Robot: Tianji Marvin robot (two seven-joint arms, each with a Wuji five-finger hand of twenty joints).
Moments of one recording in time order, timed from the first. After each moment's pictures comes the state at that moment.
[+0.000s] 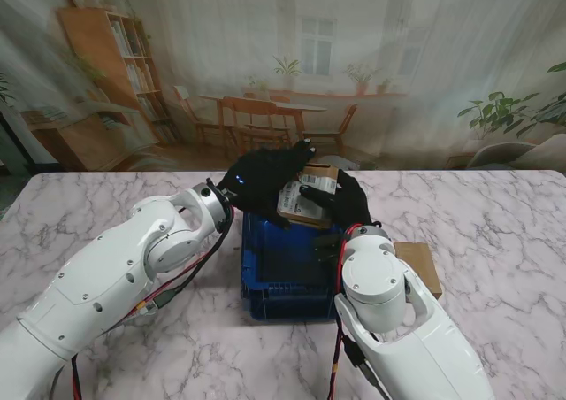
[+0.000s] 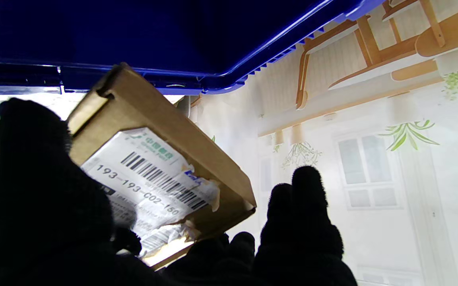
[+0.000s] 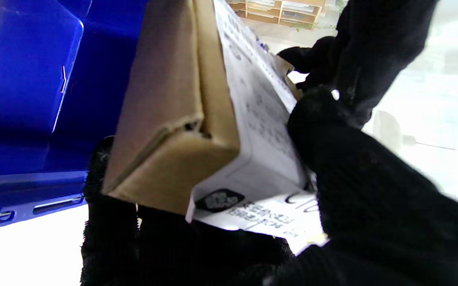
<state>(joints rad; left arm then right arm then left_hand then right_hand) 1.03 -1.06 -0.82 -1.49 1.08 -0.28 0.08 -1.48 -1.32 1.10 -1.82 0.09 0.47 -0.46 0.69 -0.46 -0.11 0.01 0.13 0.37 -0.03 0.14 0.12 0.21 0.00 0.13 0.34 0.23 0.28 0.44 0.26 0.08 0.80 0.42 0.69 -0.65 0.83 -0.30 0.50 0.18 1.15 0.41 1.08 0.22 0.73 0.32 1.15 0.24 0.63 0.43 0.52 0.37 1.29 0.42</state>
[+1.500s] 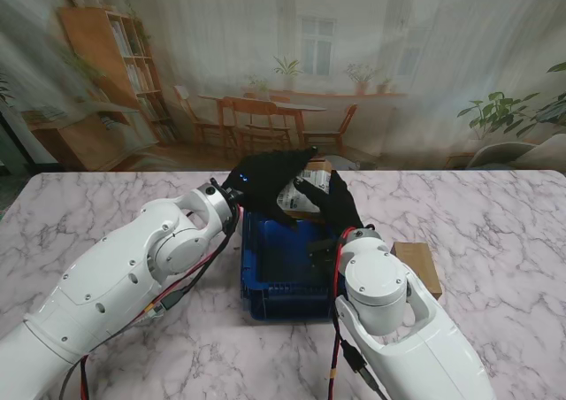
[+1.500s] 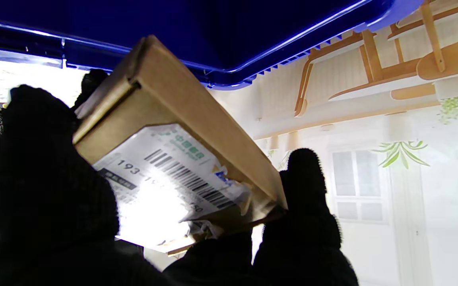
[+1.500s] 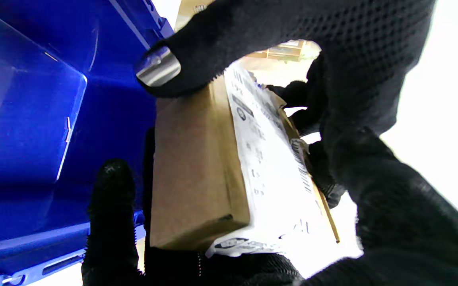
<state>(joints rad) 1.04 -1.08 -0.82 -1.51 0.98 -0.21 0.02 -1.49 -1.31 1.09 -1.83 0.16 0.44 -0.37 0.75 -0.51 -0.12 0.08 0.12 0.34 -0.01 0.45 0.24 0.18 0.40 0.66 0.38 0.25 0.37 0.81 0.41 0.05 0.93 0.36 0.44 -0.43 0.73 -0.11 0.18 0.18 0.73 0.43 0.61 0.20 0.82 0.42 0.73 0.25 0.61 0.44 0.22 0.38 1.15 0.40</state>
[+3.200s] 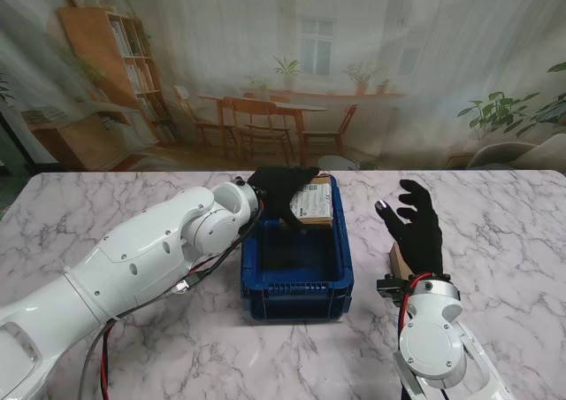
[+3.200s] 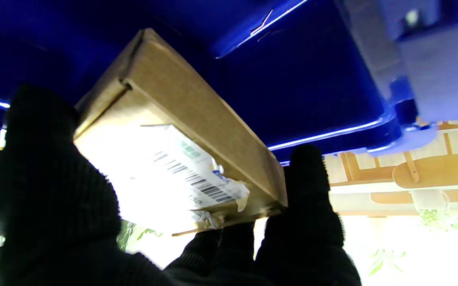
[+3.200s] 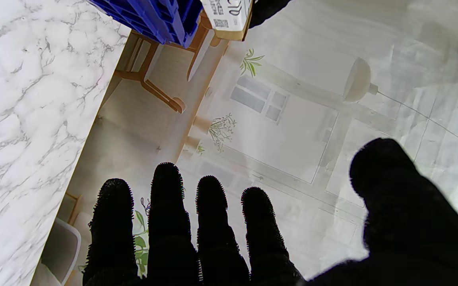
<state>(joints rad) 0.79 -1.14 -0.52 -1.29 0.72 0.01 -0.15 -1.80 -1.26 1.34 -1.85 -0.22 0.07 -0.50 0.75 -0.51 -0.12 0.08 0.13 0.29 0.09 0.49 0.30 0.18 0.39 0.67 0.42 0.25 0.35 0.83 0.44 0.06 0.95 0.40 0.41 -0.33 0.57 -0.11 0.13 0.12 0.62 0.41 0.31 0.20 0.65 0.32 0.46 0.22 0.38 0.35 0.07 0.36 0.90 0.45</state>
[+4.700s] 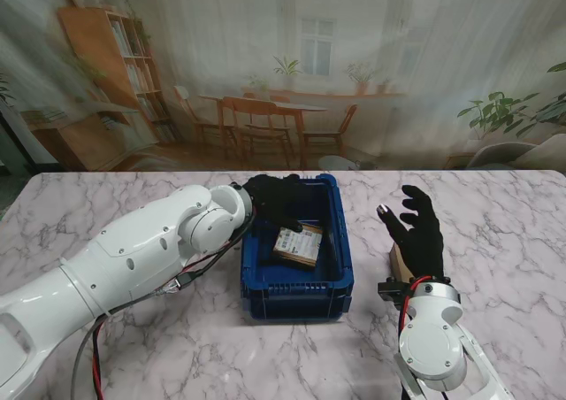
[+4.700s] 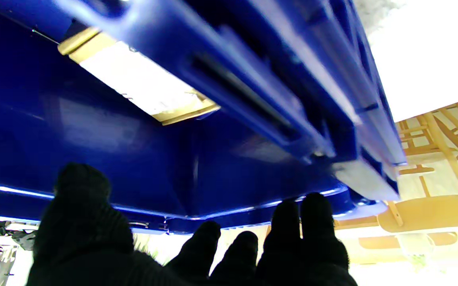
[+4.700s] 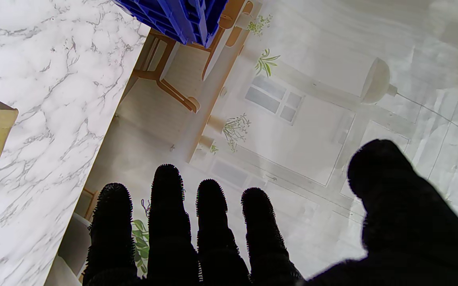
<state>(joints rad) 0.74 -1.12 -0.45 -1.26 0.70 0.03 -0.28 -1.80 -1.26 1.34 -1.84 -0.22 0.10 -0.51 0.68 -0.08 -0.05 -0.05 0.16 0.25 0.00 0.27 0.13 0.22 -0.01 0.11 0.23 0.22 0.19 0.34 0.10 0.11 0.57 0.31 0.41 -0.33 0.57 -0.10 0.13 0.12 0.61 0.41 0.27 0.20 0.65 0.32 0.44 0.22 0.38 0.35 0.04 0.36 0.82 0.48</state>
